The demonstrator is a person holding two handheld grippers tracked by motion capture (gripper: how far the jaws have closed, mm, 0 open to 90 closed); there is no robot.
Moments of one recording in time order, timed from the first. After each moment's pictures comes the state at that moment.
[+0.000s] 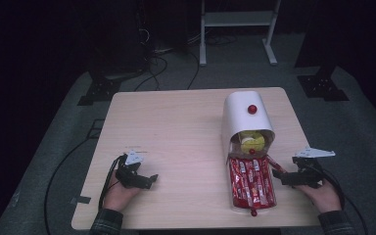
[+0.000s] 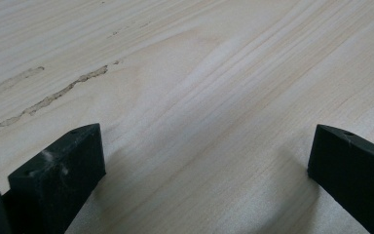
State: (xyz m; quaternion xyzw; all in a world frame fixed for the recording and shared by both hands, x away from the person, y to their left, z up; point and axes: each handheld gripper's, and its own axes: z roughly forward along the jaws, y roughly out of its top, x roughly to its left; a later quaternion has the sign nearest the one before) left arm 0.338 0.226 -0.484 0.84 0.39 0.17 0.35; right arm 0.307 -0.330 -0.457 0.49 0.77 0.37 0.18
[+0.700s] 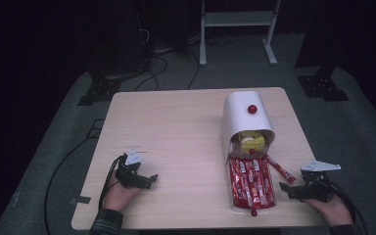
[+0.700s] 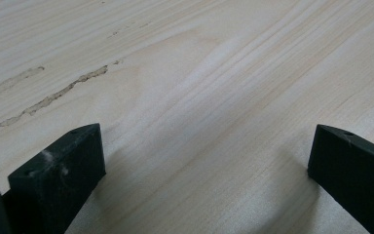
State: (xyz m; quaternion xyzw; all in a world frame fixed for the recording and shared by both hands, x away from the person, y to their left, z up) left arm 0.338 0.226 -0.484 0.84 0.39 0.17 0.35; right arm 0.277 -0.344 -0.475 0.50 0.78 0.32 0.19
